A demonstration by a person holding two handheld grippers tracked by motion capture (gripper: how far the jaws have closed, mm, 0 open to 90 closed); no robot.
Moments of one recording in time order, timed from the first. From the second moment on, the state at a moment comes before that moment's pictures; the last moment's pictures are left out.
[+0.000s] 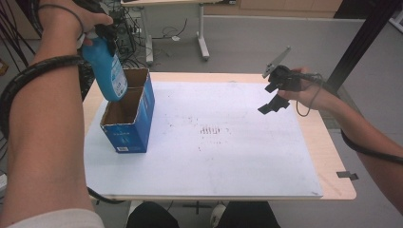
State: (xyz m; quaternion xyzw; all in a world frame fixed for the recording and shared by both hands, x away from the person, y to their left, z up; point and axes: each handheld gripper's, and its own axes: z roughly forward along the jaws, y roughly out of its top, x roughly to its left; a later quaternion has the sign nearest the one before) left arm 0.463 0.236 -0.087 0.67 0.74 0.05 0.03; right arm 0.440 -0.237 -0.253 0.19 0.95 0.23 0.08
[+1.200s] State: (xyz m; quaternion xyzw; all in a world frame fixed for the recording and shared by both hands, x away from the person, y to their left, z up) left arm 0.468 0.235 -0.198 0.67 0.74 0.02 0.02; right arm 0.442 -0.224 -0.254 0.18 0.96 0.22 0.09
